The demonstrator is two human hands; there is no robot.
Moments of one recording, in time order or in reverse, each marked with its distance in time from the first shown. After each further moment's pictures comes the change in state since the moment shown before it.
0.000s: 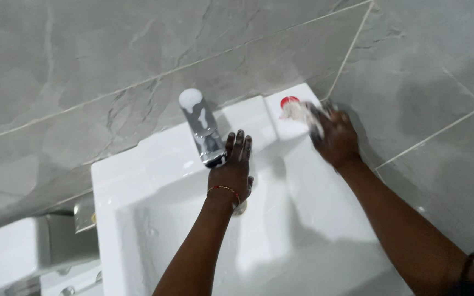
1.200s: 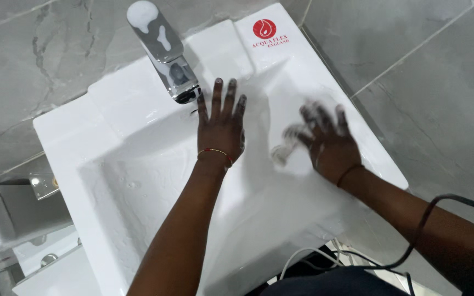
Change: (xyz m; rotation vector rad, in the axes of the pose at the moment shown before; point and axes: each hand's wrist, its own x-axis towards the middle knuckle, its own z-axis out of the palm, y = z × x) left_hand -0.017 0.011 0.059 0.123 0.278 0.156; right_hand -0.150 -0.068 -0.085 -0.406 -0.550 -0.167
